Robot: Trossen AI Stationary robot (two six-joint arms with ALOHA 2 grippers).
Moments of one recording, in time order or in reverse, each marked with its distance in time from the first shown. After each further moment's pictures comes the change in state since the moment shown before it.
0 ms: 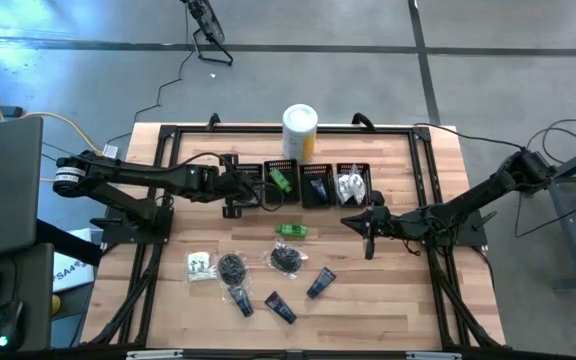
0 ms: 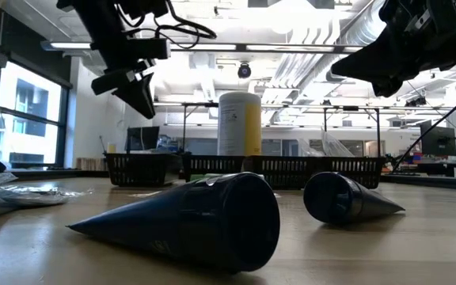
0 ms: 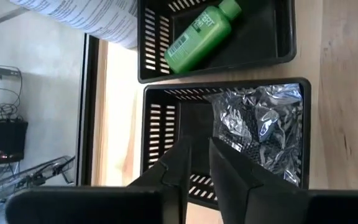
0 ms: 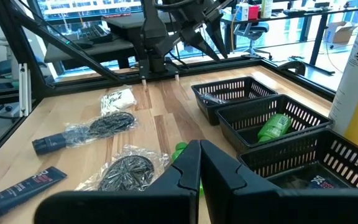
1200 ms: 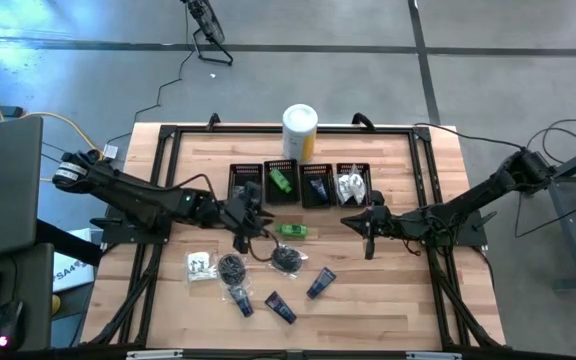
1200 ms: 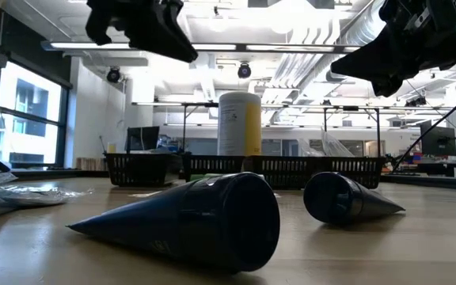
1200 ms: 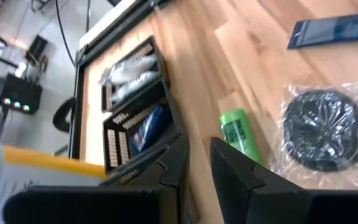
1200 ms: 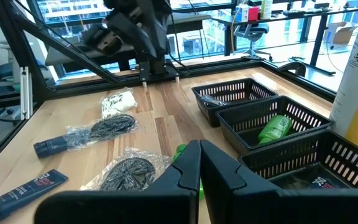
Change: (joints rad) left arm -0.300 0.000 0.000 0.429 0.112 0.227; right arm 0.000 0.000 0.000 0.009 0.000 0.003
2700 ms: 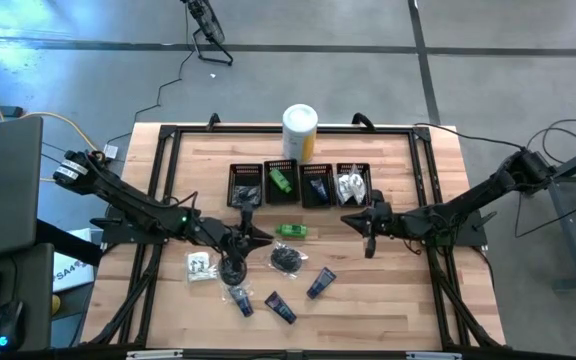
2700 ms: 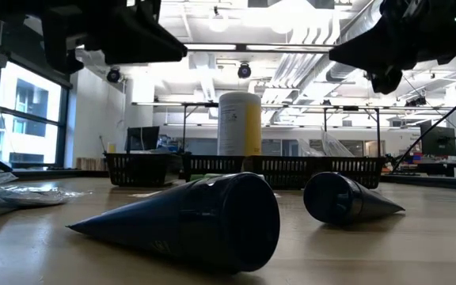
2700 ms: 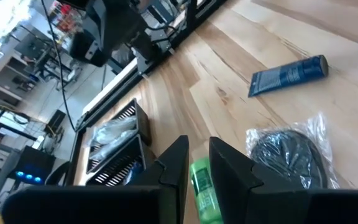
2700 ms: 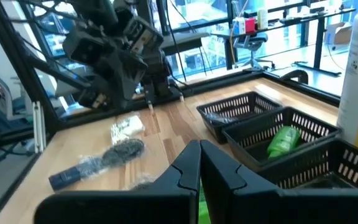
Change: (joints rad) left arm -0.134 0.000 -0.333 0.613 0.009 0.132; right arm 0.000 0.000 0.000 0.089 0.012 0.053
